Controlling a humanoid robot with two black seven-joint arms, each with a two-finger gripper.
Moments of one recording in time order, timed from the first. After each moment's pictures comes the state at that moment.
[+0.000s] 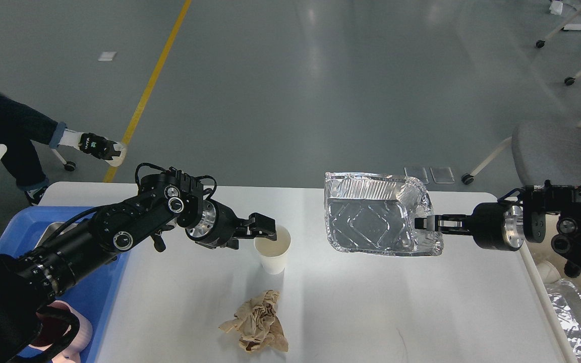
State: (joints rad) left arm -0.92 0.11 -0.46 -0.80 1.14 -0.74 0.32; right arm 0.72 -0.78 0.46 1.30 -1.34 0.47 0.22
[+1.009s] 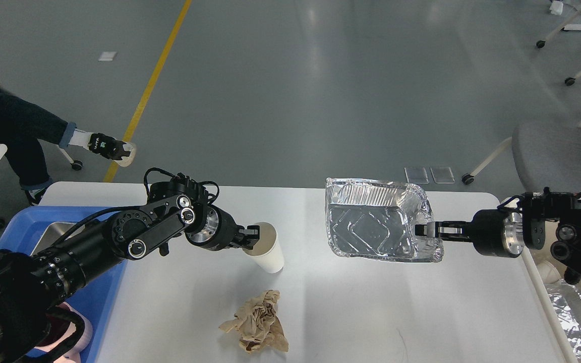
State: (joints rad) left arm -0.94 0.07 -0.37 -0.75 1.20 -0.69 0.35; right arm 0.70 -0.78 0.46 1.30 -1.34 0.46 0.22
